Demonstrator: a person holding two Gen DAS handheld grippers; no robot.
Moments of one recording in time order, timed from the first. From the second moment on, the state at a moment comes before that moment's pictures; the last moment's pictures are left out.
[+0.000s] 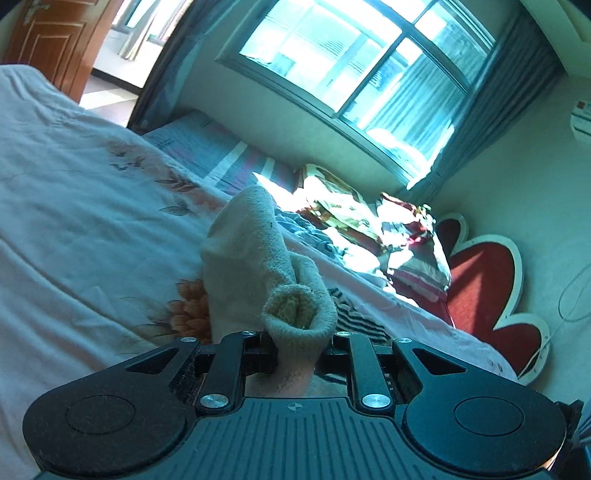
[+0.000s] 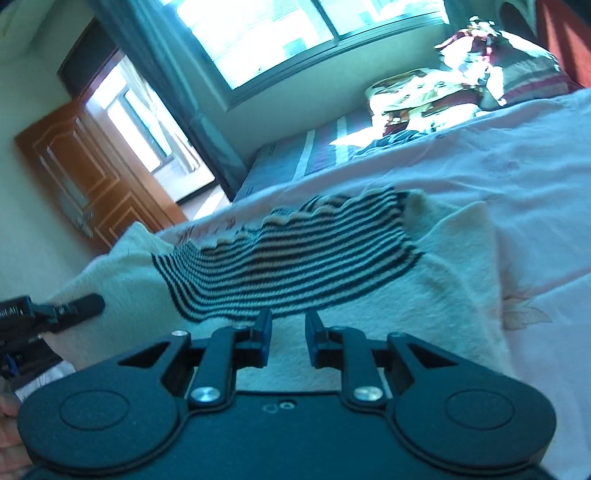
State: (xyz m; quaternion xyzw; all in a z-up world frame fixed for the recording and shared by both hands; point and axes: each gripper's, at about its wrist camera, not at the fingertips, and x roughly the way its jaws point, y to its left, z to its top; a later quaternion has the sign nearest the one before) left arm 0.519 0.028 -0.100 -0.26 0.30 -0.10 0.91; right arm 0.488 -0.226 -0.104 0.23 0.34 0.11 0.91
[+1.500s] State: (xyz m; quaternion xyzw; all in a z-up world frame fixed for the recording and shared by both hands) left arm 0.562 -0.057 -0.114 -0.10 0.38 -0.16 0.91; right arm 0.469 -0.259 -0.061 0.14 0.31 0.15 0.93
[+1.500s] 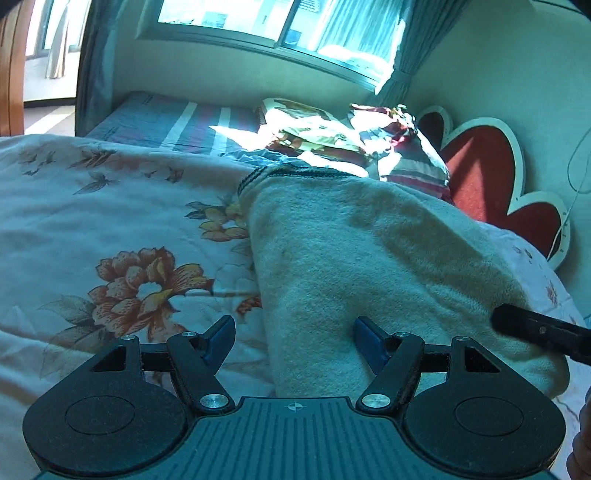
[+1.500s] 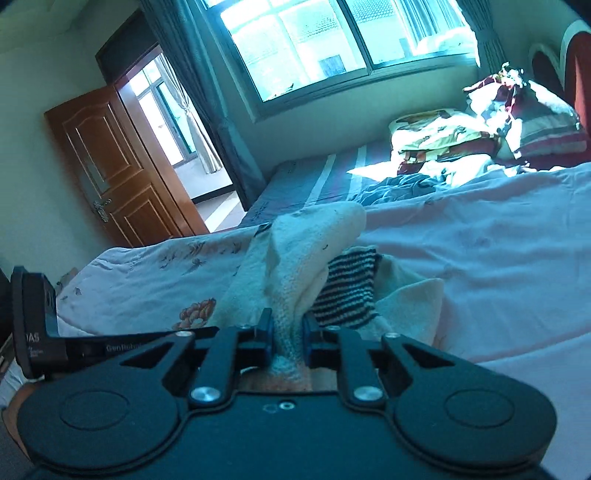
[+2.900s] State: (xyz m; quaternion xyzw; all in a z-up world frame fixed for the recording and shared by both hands) left arm 0.514 -0.070 -0.092 -0.03 0.35 -0.17 0.92; right arm 0.449 -0.292 -0.071 0.08 0.30 0.14 0.94
